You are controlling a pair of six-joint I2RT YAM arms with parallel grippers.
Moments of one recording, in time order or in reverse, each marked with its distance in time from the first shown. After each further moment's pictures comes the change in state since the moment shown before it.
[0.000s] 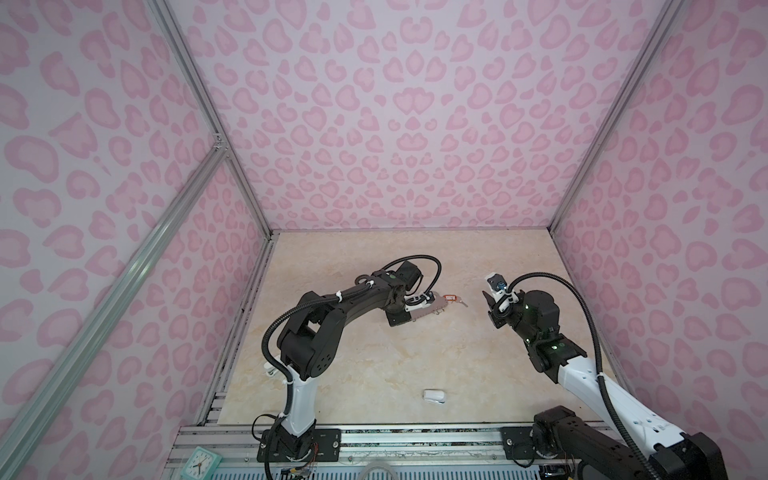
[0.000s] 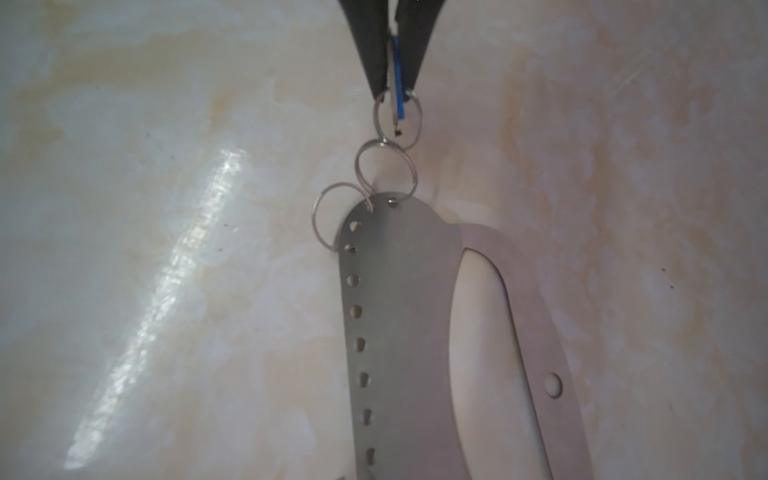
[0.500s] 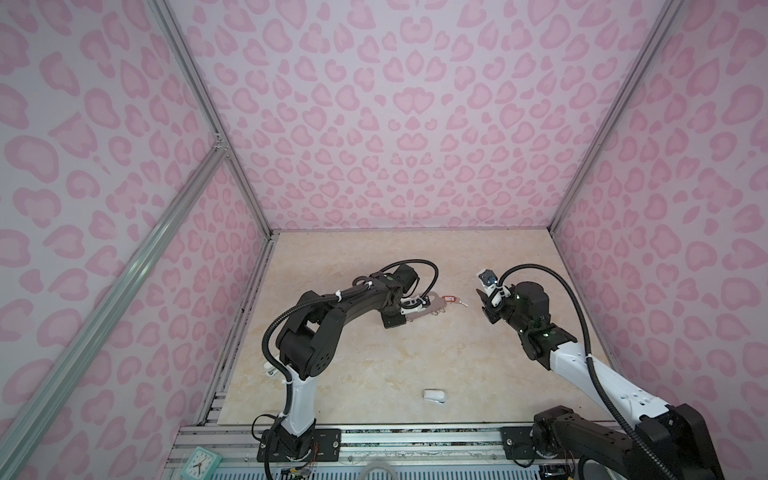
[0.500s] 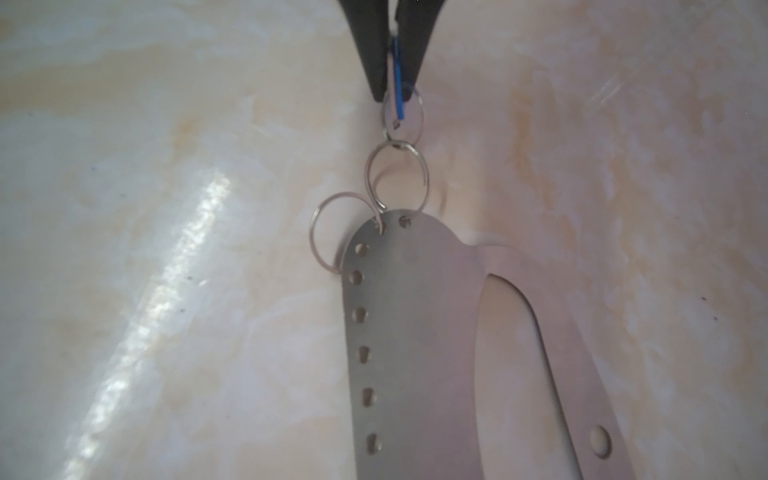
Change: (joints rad) left arm 0.018 -0.001 -0.038 -0.008 -0.044 0.058; right arm 0.003 0.131 0.064 0.003 -0.028 -0.034
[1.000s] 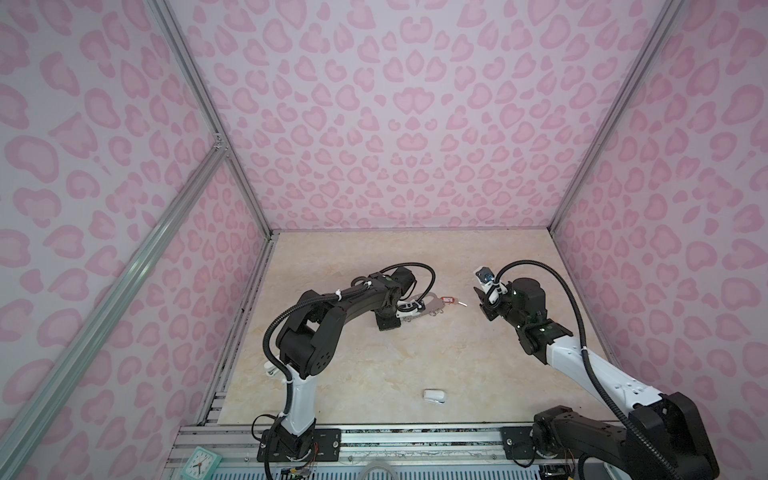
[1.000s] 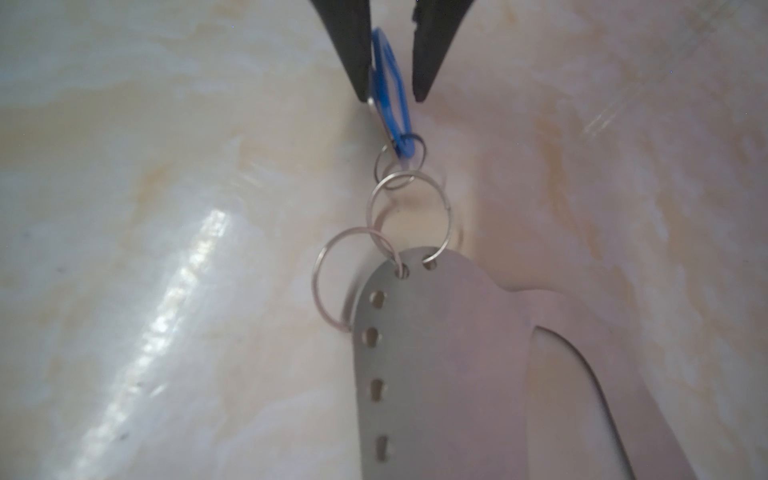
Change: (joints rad) left arm 0.010 0.003 -0.015 -0.045 -0.041 0.018; right arm 0.000 0.045 0.026 0.012 -0.014 -0.004
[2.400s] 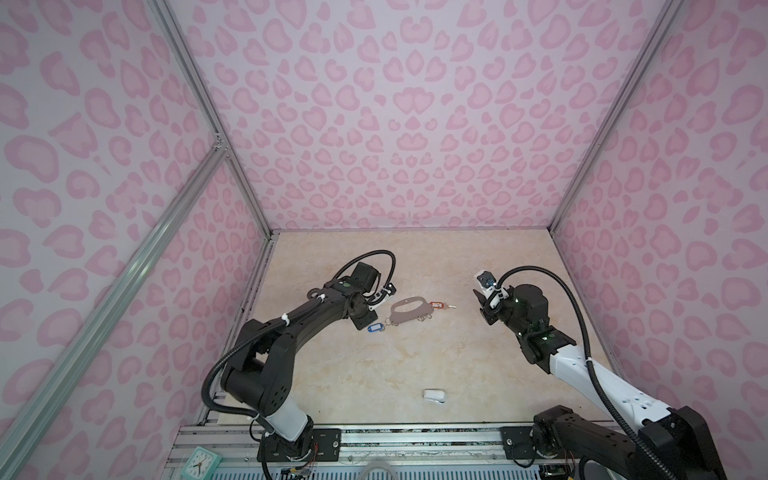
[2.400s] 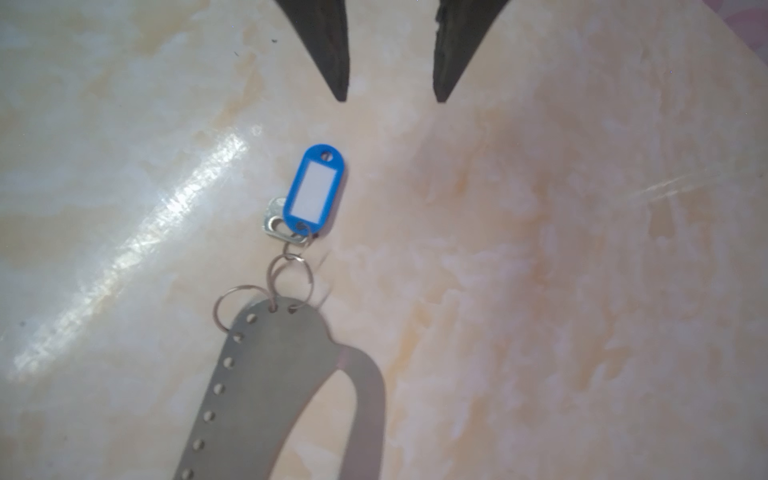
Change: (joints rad) left arm 0.201 -0.445 -0.348 0.209 0.068 -0.212; right arm 0.026 -0.078 -0.063 0.025 0.030 0.037
